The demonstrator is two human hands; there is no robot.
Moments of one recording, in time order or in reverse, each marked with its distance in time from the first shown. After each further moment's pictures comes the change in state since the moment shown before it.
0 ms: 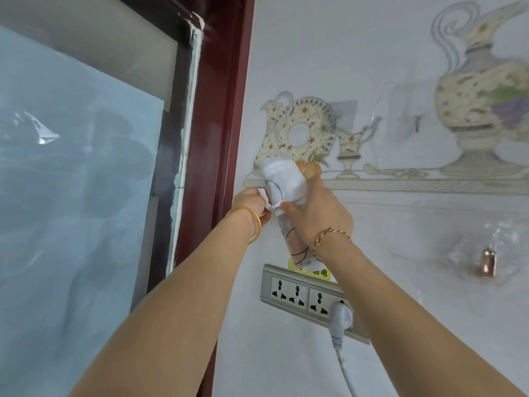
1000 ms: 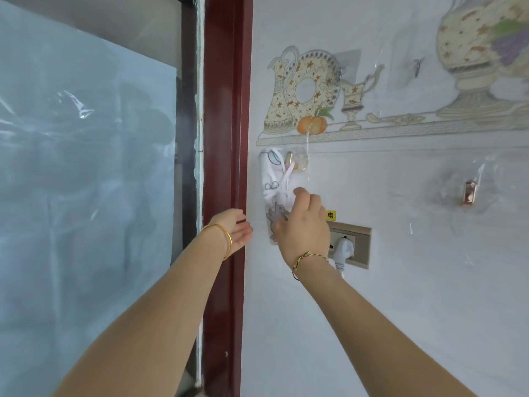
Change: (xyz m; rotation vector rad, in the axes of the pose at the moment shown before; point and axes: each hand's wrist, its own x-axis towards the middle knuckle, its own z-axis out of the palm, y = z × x) left_hand -0.078 -0.065 -0.105 0.058 0.067 -0.235; right_hand -0.109 -0.003 0.044 0.023 0.007 -0.027
